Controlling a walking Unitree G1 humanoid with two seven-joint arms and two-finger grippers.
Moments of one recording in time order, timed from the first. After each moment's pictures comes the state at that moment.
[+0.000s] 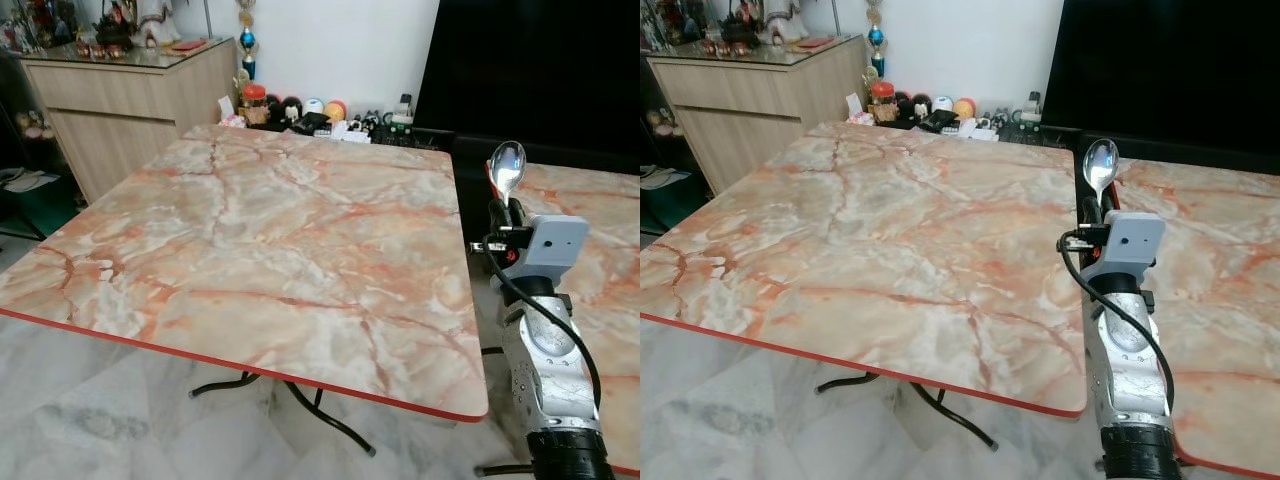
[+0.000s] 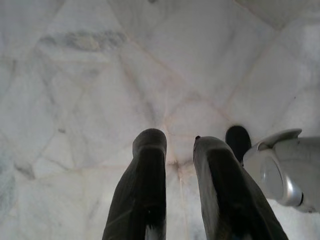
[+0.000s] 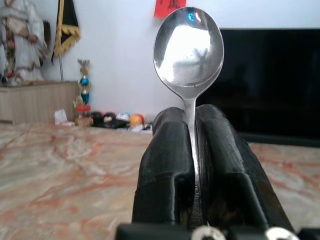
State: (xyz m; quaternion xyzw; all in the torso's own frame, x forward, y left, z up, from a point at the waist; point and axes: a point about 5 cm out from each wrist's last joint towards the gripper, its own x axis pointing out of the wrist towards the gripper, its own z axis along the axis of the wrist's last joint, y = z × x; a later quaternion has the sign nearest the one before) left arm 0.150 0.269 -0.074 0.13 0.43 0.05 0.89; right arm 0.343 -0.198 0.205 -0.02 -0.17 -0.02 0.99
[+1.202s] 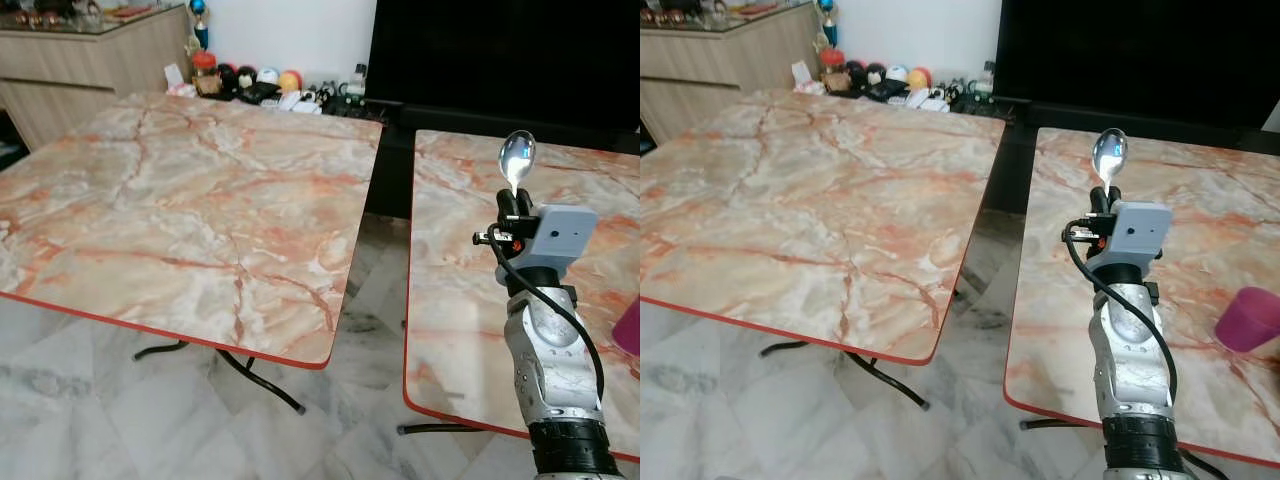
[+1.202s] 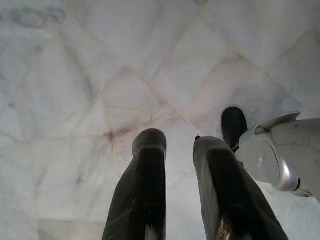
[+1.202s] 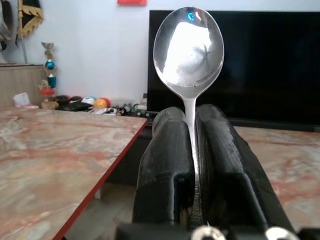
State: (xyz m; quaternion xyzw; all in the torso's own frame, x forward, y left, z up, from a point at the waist) left arm 0.153 0.265 -0.074 0.13 0.42 0.06 0.89; right arm 0.346 -0.202 0.213 -0.02 -0.18 -0.04 0.98
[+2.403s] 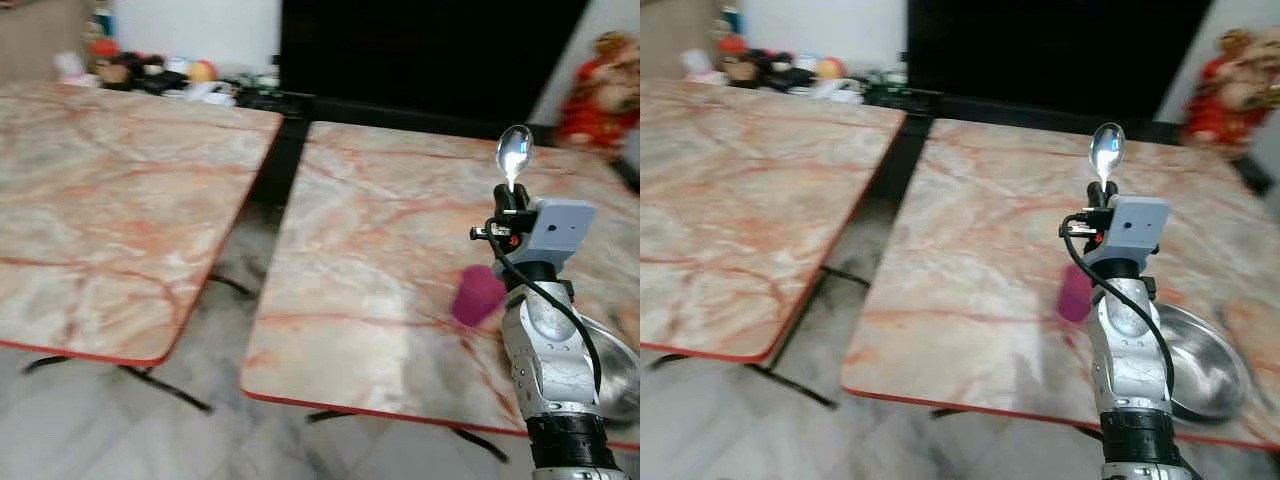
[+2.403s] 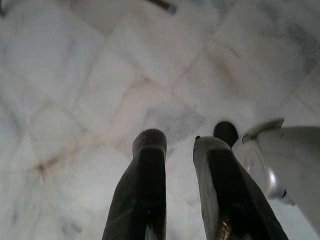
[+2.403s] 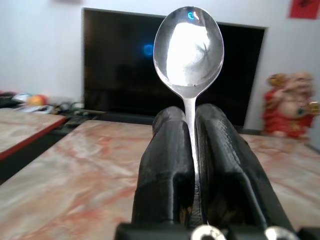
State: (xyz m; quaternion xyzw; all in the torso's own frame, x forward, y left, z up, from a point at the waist) left arm 0.150 0.266 -0.075 0.13 0.43 0.06 0.89; right arm 0.349 -0.198 0.218 -0.02 -0.18 -0.03 0.98
